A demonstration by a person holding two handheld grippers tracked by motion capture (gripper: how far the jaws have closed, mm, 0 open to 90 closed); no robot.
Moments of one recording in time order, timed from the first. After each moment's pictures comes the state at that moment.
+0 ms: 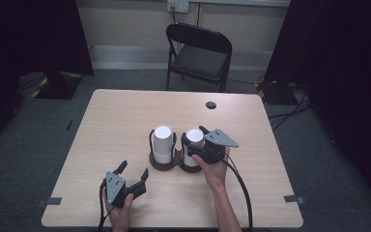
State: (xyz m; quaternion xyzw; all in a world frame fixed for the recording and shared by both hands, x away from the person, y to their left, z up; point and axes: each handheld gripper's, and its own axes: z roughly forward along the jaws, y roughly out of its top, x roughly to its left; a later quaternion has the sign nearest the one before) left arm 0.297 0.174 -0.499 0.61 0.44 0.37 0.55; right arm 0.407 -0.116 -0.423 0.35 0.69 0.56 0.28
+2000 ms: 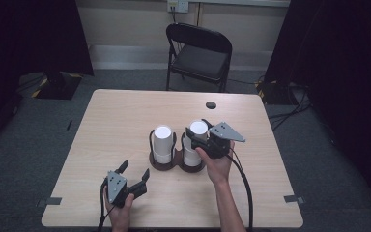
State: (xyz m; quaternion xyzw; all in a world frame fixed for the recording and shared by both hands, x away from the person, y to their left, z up) left arm 0.299 0.173 -0.498 0.62 0.43 0.36 0.54; right arm 0.404 -0.122 -0.389 0.35 0.68 0.57 0.29
